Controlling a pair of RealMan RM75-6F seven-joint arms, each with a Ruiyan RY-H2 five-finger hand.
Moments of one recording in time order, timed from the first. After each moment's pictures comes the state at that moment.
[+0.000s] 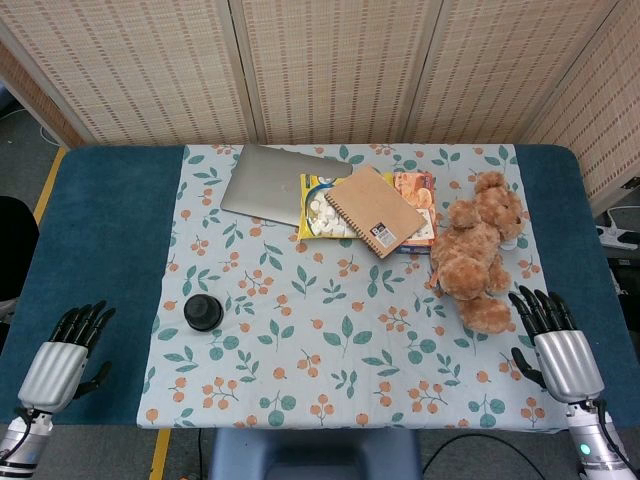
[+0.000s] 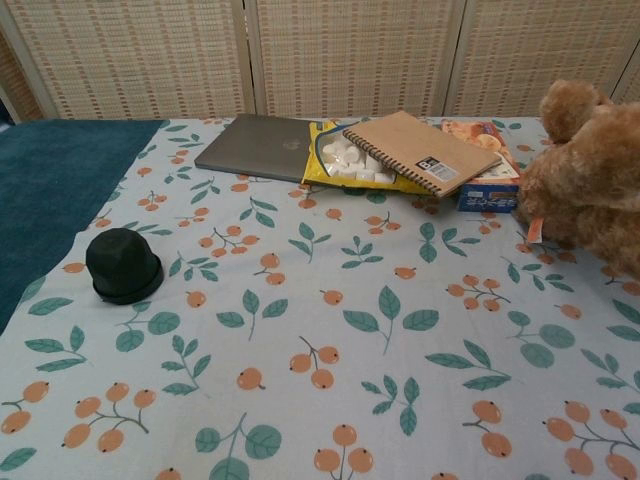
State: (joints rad) left arm -0.15 -1.21 0.02 -1.50 1.60 1.42 0.08; right arm 0.09 -1.18 0.02 -1.61 -1.59 1.48 -0.18
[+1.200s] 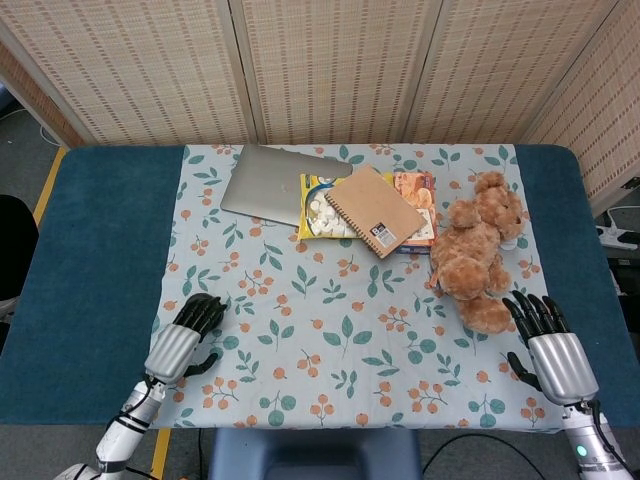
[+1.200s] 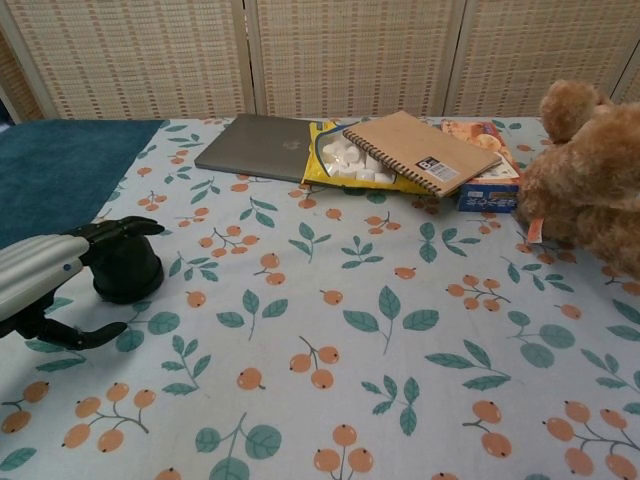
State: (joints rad) left arm -0.35 -1.66 -0.02 -1.23 1.60 1.22 0.03; right arm 0.09 -1.17 0.00 -1.62 -1.58 1.44 -0.19
